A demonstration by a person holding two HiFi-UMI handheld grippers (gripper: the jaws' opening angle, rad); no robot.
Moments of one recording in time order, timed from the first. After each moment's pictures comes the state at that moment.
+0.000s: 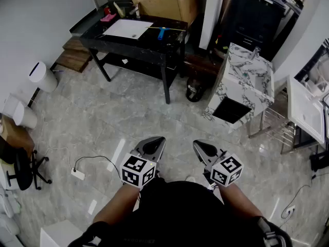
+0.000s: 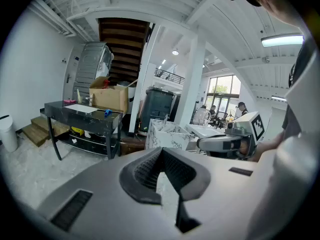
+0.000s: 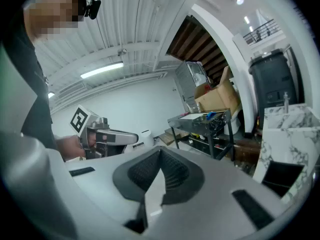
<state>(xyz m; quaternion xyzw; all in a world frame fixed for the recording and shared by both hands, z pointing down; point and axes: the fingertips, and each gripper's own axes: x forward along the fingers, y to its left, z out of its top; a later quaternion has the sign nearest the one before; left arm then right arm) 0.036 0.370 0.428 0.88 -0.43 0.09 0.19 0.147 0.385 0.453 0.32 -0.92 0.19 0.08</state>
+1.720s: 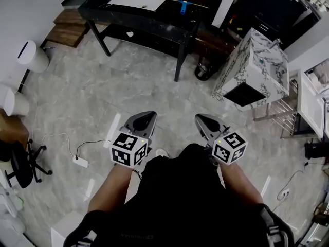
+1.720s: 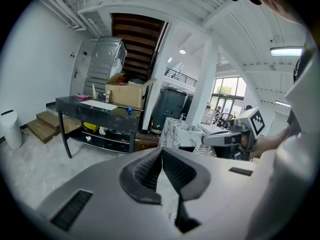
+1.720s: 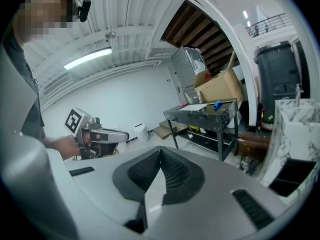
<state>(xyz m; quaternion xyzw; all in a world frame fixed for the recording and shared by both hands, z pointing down) -0.173 0.284 0.458 0.86 -0.45 0.09 0.21 -0.027 0.292 0.479 0.35 -0.90 0.22 0.13</state>
